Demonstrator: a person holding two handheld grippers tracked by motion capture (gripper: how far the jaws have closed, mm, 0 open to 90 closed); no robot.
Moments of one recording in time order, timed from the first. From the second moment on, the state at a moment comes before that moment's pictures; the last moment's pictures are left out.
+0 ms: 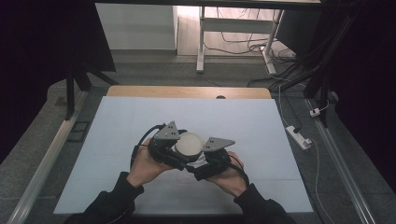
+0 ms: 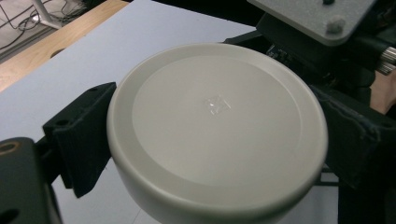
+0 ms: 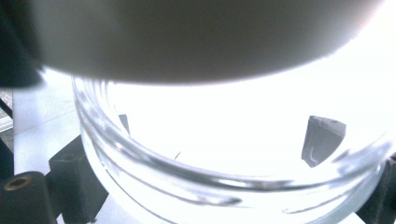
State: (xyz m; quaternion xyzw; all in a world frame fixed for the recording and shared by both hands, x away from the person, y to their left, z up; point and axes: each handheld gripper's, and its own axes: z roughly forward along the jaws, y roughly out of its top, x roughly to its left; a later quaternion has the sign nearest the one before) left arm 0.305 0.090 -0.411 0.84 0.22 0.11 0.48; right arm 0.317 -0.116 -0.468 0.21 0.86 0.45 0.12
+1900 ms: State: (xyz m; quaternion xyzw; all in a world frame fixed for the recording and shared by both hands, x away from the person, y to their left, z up) left arm 0.264 0.106 -0.444 0.84 0.18 0.07 0.50; right arm 0.357 -0.128 -0.462 0.25 0.85 0.45 0.14
